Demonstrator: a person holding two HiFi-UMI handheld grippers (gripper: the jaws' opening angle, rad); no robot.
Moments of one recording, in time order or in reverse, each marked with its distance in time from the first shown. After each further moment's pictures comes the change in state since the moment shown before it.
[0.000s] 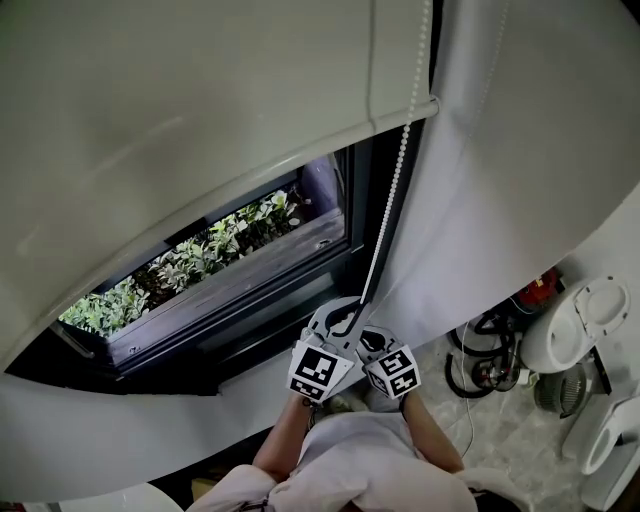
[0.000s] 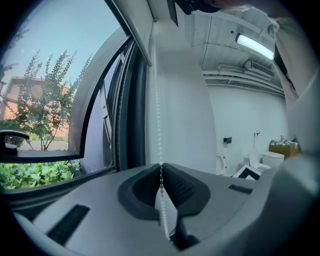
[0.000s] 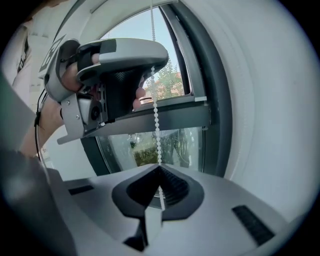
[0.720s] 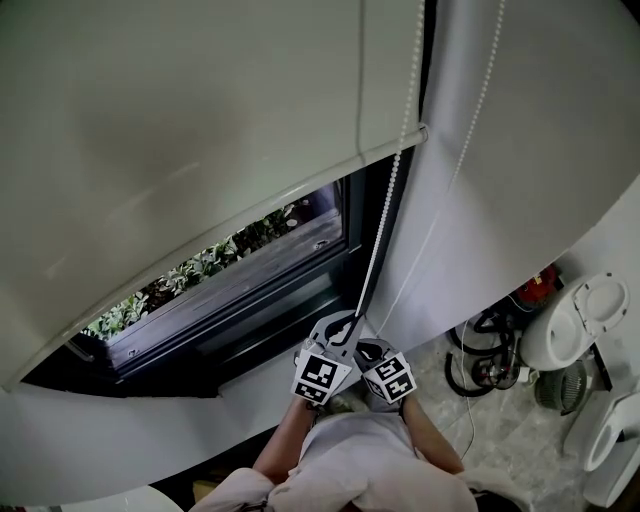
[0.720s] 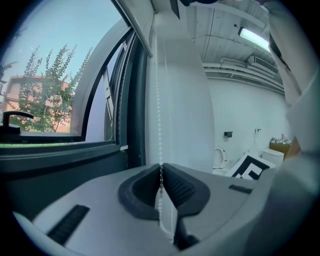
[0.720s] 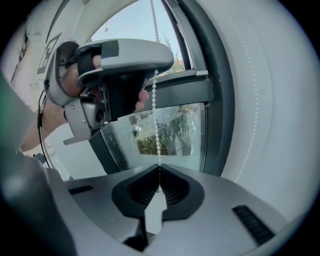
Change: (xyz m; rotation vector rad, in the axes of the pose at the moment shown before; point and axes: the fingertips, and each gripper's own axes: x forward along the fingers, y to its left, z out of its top) left arm -0.002 -0.006 -0.066 -0.013 0.079 0.010; right arm 0.008 0.008 -0.060 0.006 0.134 0.022
